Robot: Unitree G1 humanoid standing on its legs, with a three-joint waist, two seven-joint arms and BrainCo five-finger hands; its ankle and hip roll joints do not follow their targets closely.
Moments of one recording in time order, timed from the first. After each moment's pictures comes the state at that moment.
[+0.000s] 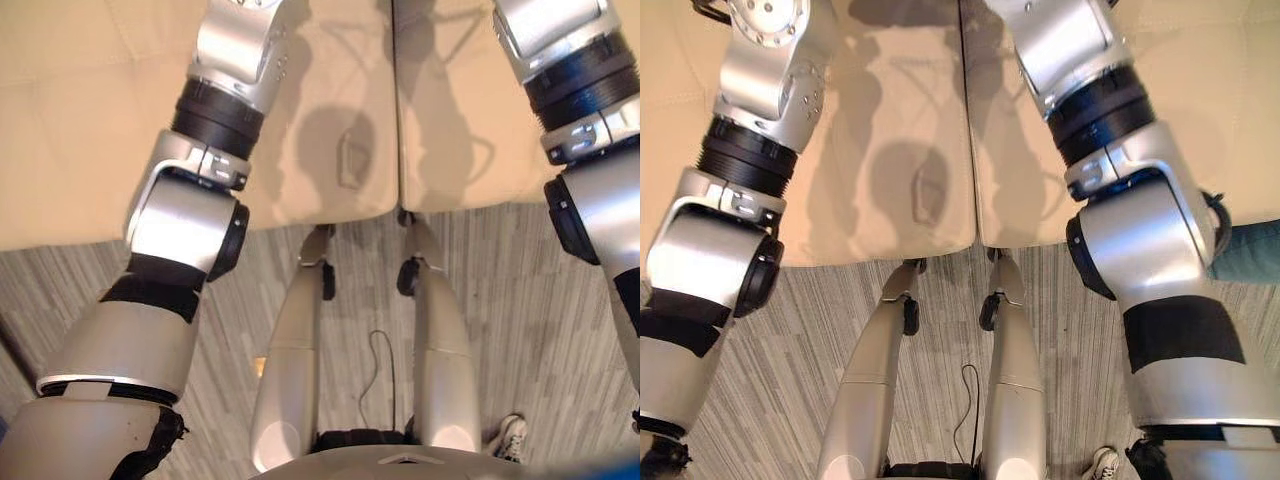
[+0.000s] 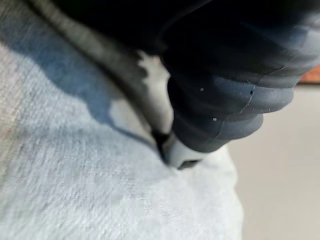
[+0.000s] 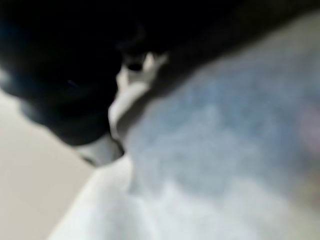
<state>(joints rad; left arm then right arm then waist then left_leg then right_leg) -1.61 0.37 -0.32 0.70 -0.43 -0.31 0.92 -1.78 -0.43 0.54 0.81 0.04 -0.10 -0.84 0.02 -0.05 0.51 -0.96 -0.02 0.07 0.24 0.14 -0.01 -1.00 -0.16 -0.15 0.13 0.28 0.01</state>
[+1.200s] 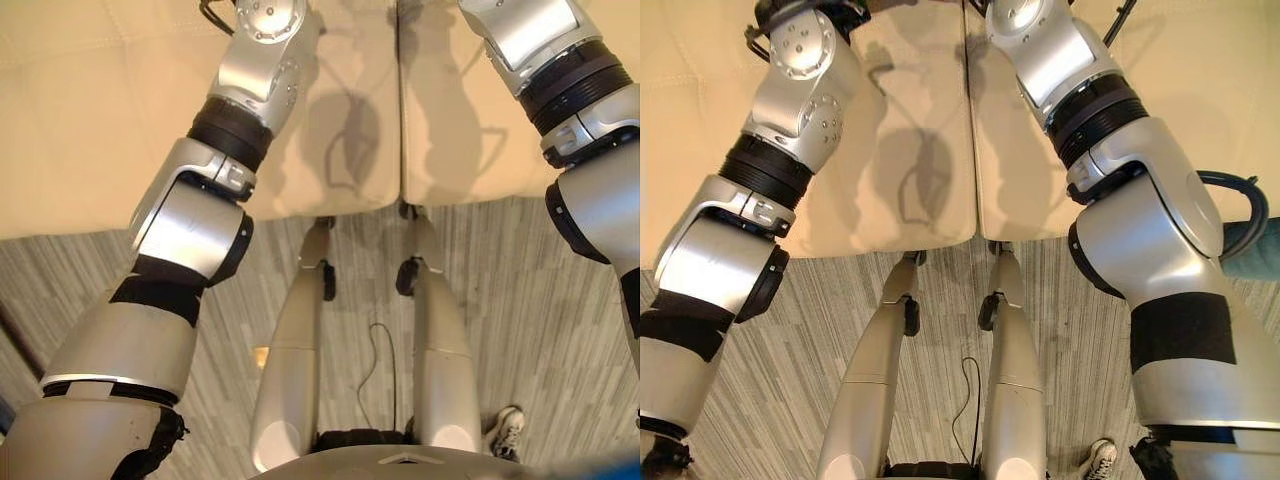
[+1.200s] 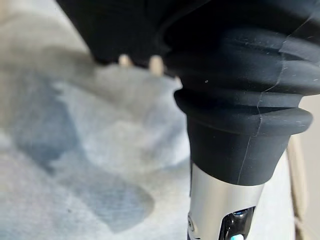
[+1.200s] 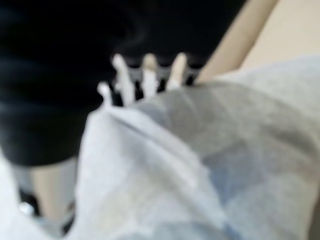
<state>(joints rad) -1.50 0.37 -0.44 0.81 -0.65 -0.29 0.73 -1.74 -0.43 0.76 0.98 0.27 -0.01 -0.62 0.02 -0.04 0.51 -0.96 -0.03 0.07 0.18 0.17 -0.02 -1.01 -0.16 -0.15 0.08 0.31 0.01</state>
